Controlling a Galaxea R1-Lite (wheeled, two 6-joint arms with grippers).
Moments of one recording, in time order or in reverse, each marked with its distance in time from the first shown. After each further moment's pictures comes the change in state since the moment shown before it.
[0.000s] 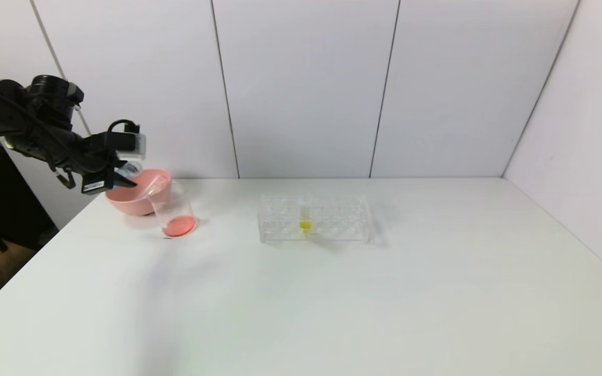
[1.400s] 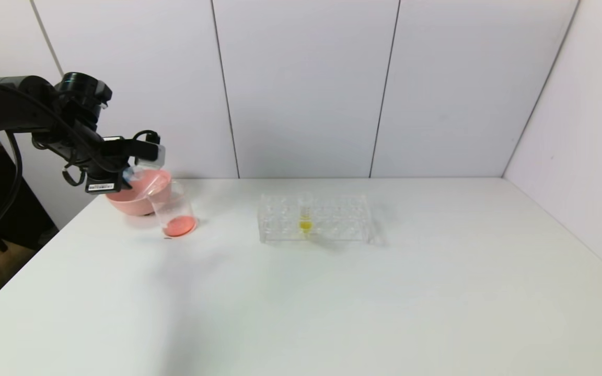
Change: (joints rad) left arm -0.103 -0.006 -0.006 0.018 0.351 -0.008; right arm 0.000 0.000 0.000 0.000 0.000 0.000
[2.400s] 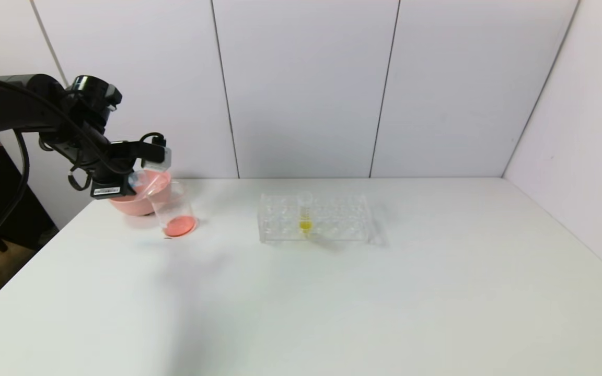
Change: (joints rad) left arm -0.031 -0.001 -0.007 0.068 0.027 -0.067; right arm 0.000 0.000 0.000 0.000 0.000 0.000
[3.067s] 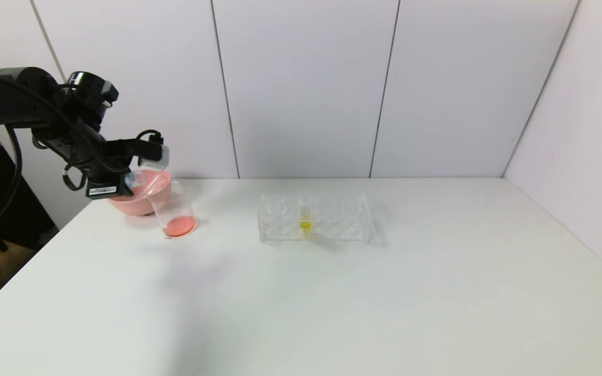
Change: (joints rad) left arm -0.002 -0.025 0.000 0.045 -0.006 -0.018; right arm 0.000 0.000 0.000 0.000 0.000 0.000
